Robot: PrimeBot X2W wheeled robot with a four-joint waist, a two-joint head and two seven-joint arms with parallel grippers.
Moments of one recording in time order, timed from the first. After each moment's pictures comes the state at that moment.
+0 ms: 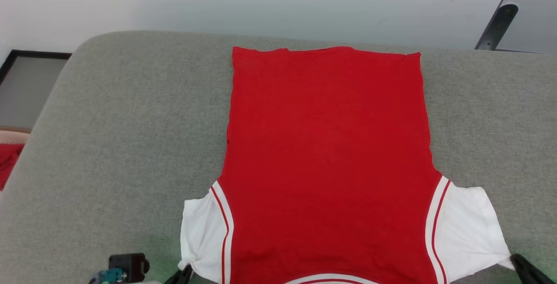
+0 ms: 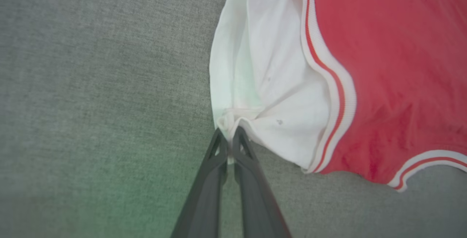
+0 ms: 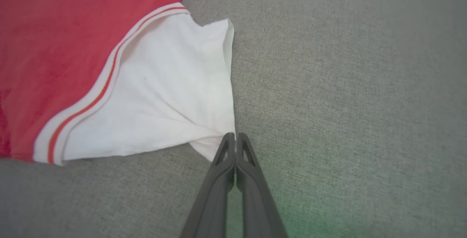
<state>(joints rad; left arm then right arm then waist) -0.04 0.57 -0.61 0.16 -1.01 0.20 -0.01 0.17 -0.56 0.14 0.16 0.47 0.13 -0.09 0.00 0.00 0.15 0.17</state>
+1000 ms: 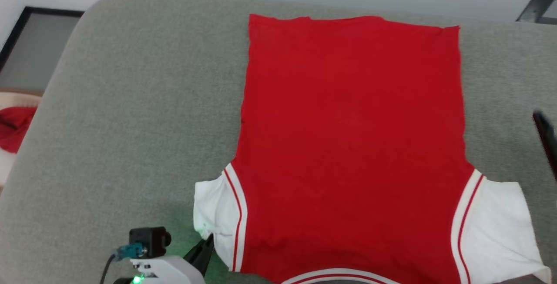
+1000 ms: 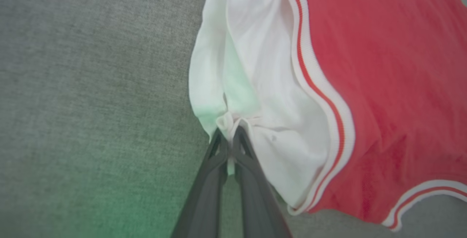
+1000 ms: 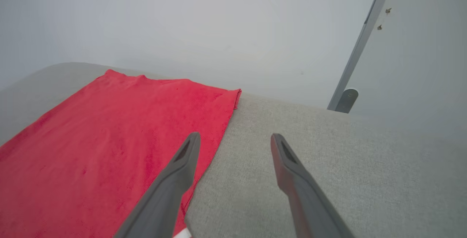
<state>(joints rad) -0.14 0.51 -0.64 0.15 -0.98 0.19 -0.01 -0.12 -0.53 -0.06 -0.17 0.54 0.13 0.24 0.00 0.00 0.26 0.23</state>
